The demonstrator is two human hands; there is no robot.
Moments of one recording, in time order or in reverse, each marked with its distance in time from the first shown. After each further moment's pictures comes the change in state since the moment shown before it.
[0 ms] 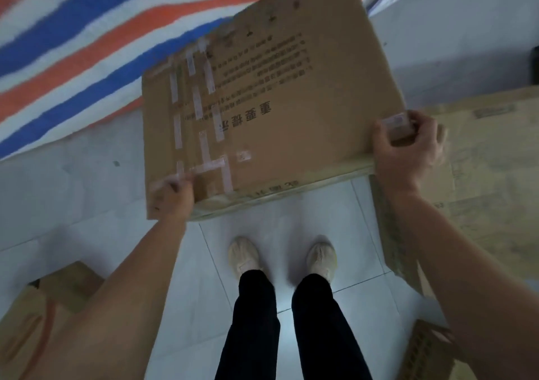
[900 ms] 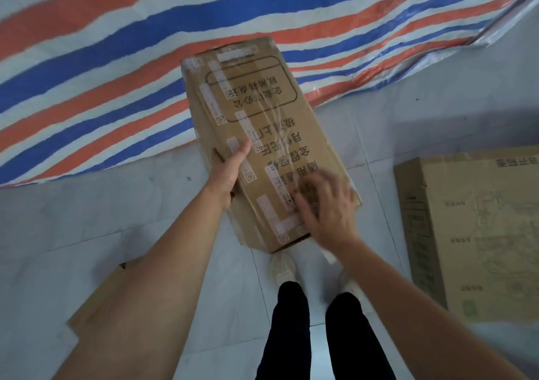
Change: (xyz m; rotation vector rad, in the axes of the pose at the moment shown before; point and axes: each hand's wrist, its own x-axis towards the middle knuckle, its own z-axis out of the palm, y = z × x) left_hand -0.145 0.095 -0.167 -0.621 -0.372 0.284; right_hand -0.165 -0.139 -0.027 -0.013 -0.581 -0.637
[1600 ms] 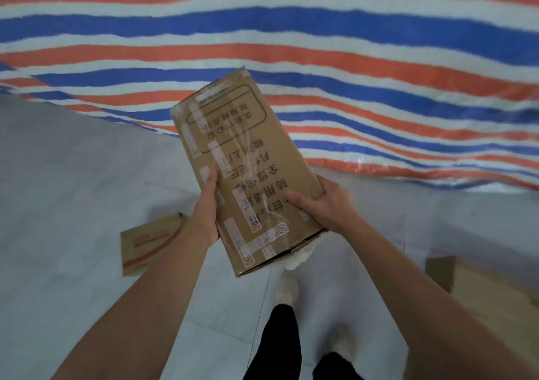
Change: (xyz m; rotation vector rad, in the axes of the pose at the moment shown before) left_hand -0.244 -0.031 -0.154 -0.591 0.291 0.034; right_hand -0.008 -0.190 -0.074 0.240 -0.645 -0.122
